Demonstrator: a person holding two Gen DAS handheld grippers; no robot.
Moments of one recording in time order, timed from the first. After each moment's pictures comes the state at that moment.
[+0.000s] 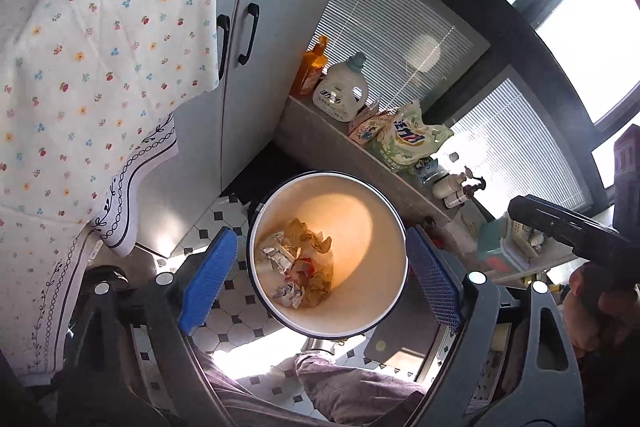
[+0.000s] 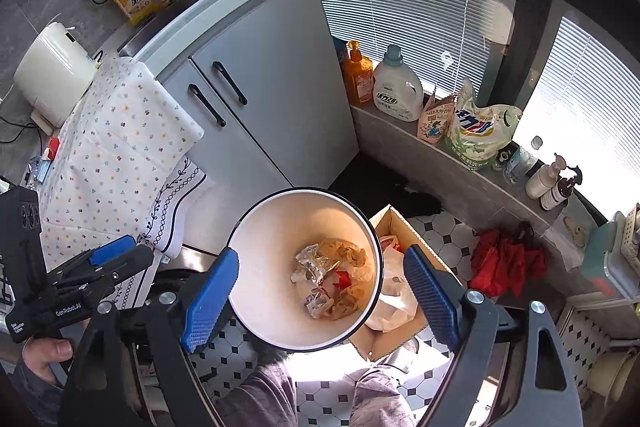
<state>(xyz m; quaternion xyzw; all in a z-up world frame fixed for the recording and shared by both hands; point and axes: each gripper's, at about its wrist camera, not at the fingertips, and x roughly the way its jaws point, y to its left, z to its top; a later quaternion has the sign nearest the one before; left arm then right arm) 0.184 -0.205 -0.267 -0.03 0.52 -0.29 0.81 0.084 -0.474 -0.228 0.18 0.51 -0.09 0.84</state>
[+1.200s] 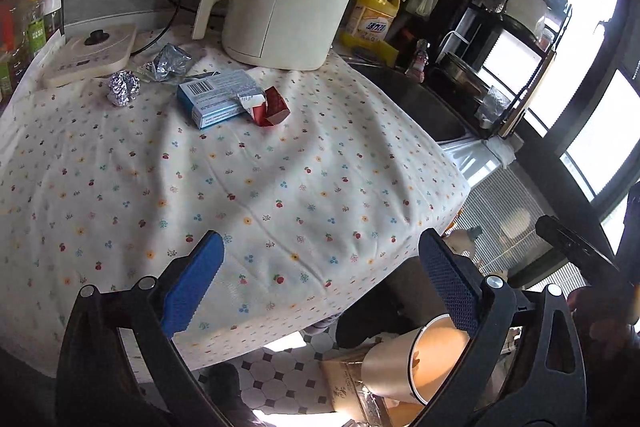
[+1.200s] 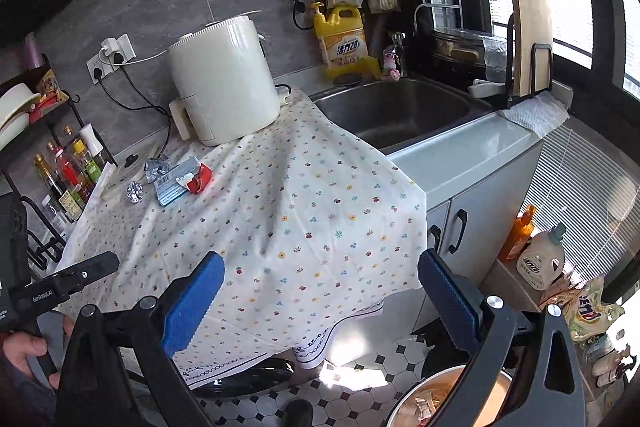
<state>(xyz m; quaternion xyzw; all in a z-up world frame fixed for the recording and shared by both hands) 0.214 0.099 -0.160 -0.16 0.37 -0.06 0.91 0.234 -0.227 -0.120 0.06 0.35 0.12 0.93</state>
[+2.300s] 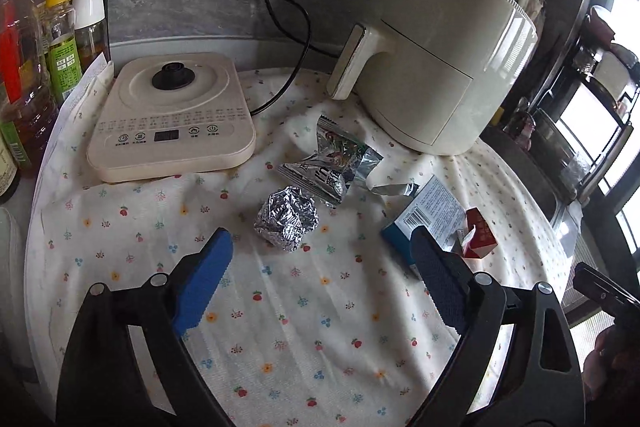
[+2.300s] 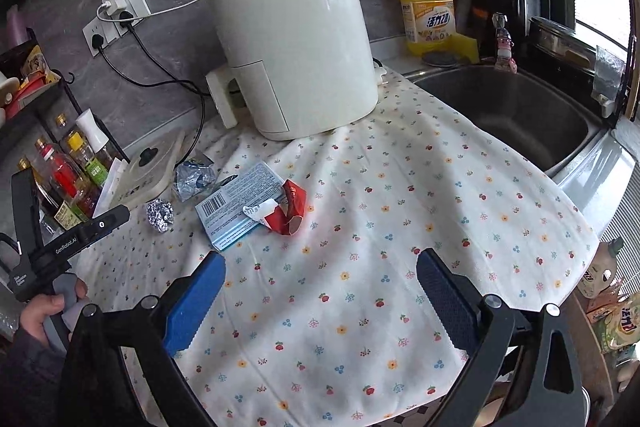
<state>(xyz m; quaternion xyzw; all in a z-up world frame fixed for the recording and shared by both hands) 0.351 0.314 -0.182 -0.16 0.37 0.01 0.92 0.355 -0.026 -0.144 0.06 0.41 0.14 0.90</state>
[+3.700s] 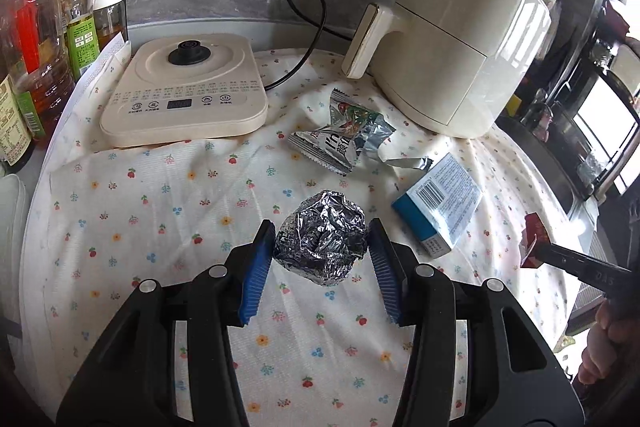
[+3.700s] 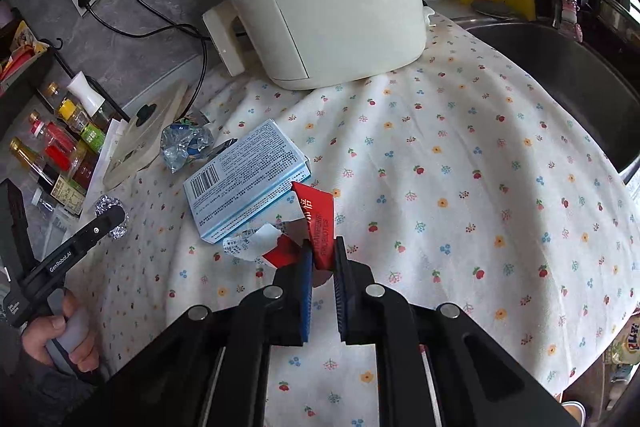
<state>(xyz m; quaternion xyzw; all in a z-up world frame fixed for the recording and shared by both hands) 0.331 0.290 -0.192 -0.16 0.38 0.04 0.91 0.415 0.000 -0.187 0.05 0.49 0.20 0.85</state>
